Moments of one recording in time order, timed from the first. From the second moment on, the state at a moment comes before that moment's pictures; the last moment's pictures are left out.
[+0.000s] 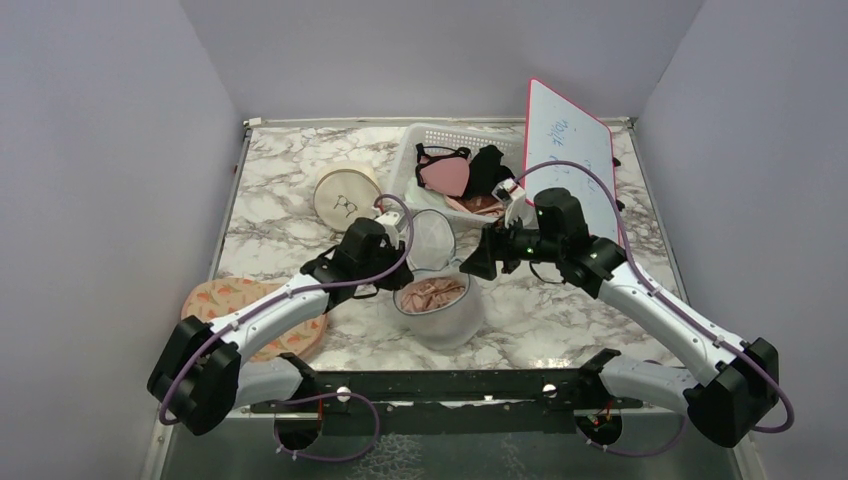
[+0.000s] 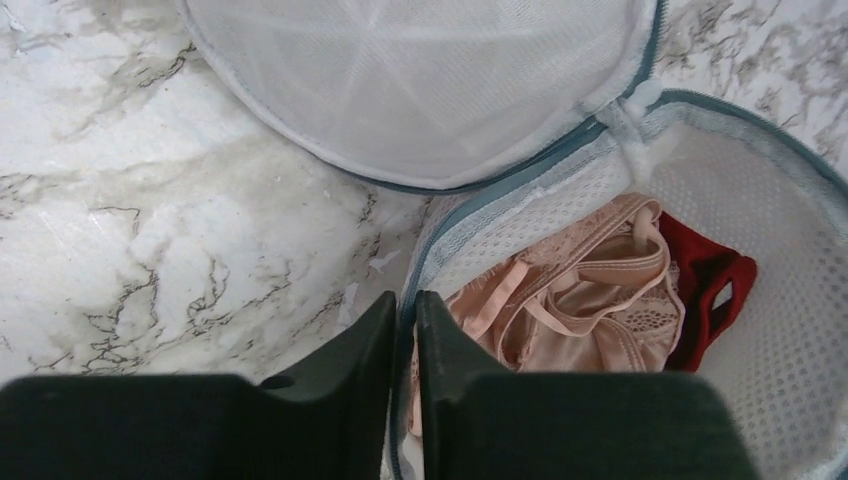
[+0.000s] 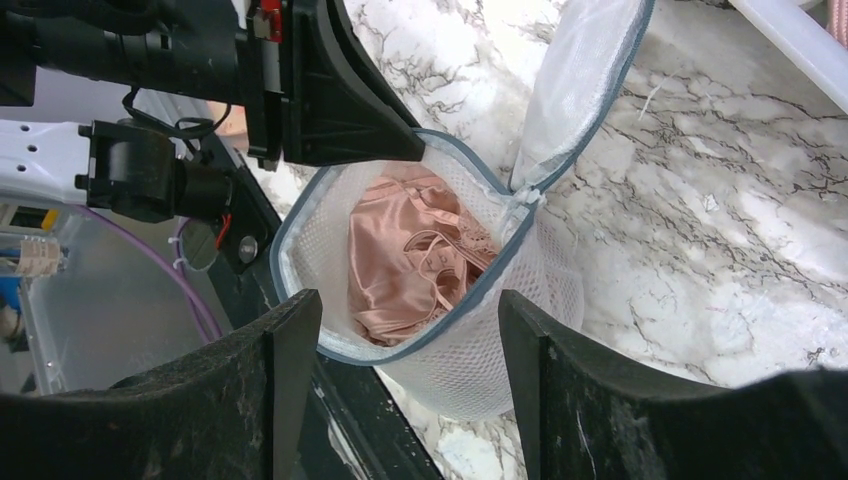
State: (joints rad) left arm -0.63 1.20 0.64 -0.17 0.20 -0.42; right arm 0.59 1.10 0.88 -0.33 -0.50 0.29
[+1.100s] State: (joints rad) left arm -0.63 0.82 0.43 -0.06 0.18 -0.52; right arm 0.97 1.36 1.01 -0.31 -0.30 0.30
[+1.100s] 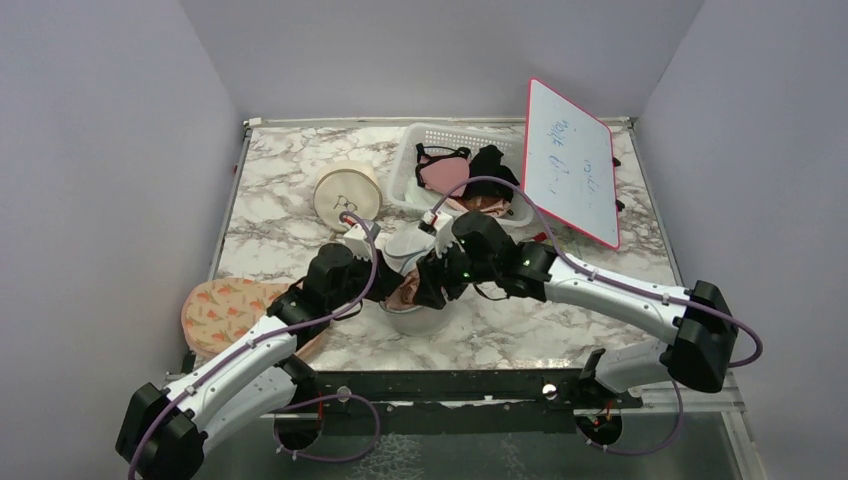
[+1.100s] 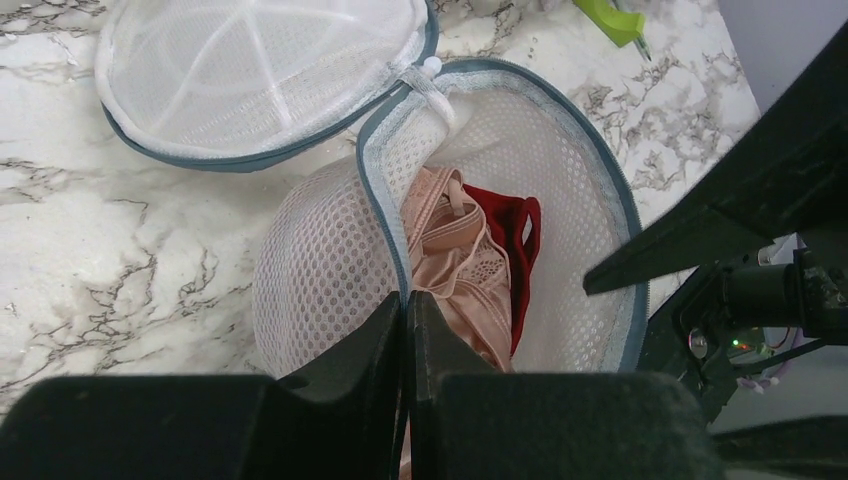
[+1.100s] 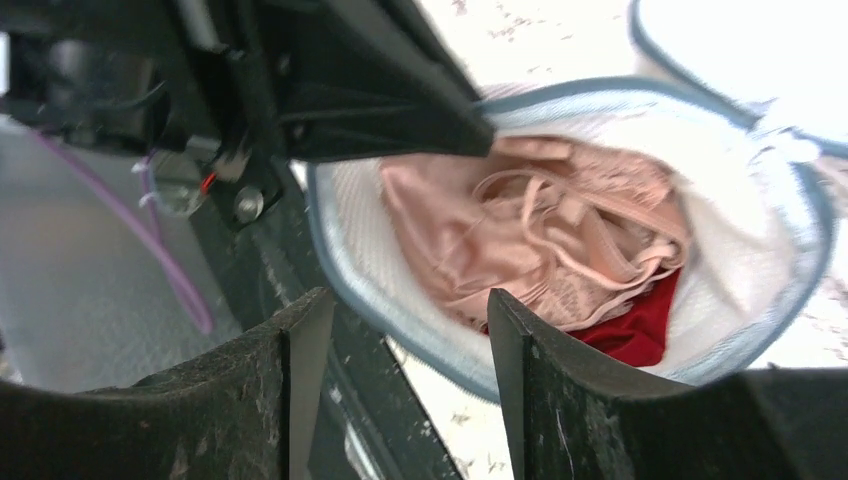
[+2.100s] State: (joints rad) left arm -0.63 0.79 0.45 -0.07 0.17 -0.61; right arm 1.01 1.64 1.10 -0.37 0.04 0.41
